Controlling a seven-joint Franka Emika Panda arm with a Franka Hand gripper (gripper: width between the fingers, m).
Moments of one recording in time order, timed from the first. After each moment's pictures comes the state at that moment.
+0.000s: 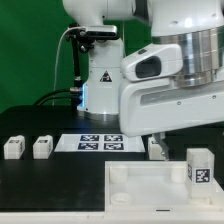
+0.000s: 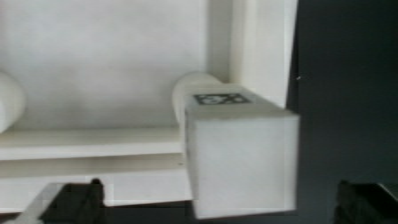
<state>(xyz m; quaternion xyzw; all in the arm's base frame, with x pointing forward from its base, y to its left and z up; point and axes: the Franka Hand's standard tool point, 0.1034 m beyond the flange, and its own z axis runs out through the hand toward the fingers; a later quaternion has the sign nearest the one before) 0.623 0.104 0.097 -1.00 0.00 0.00 0.08</state>
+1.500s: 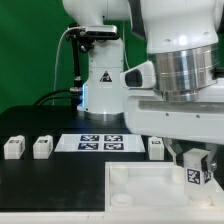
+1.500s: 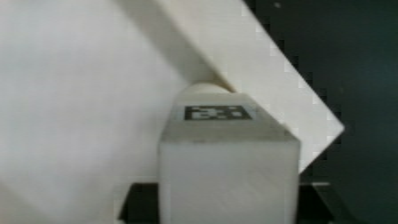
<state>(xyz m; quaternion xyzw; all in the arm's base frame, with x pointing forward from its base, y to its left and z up) 0.623 0.104 0.081 -0.89 0.45 0.03 0.09</state>
